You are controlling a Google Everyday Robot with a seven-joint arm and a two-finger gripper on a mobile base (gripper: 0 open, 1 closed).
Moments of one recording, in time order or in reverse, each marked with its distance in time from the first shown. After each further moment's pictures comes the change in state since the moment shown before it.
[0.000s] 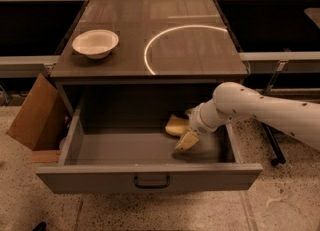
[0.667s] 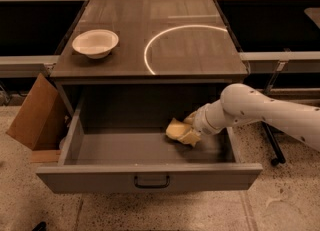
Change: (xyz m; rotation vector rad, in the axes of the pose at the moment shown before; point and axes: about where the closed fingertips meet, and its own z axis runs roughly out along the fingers) arm 0.002 0.002 -0.009 0.007 -0.048 0.021
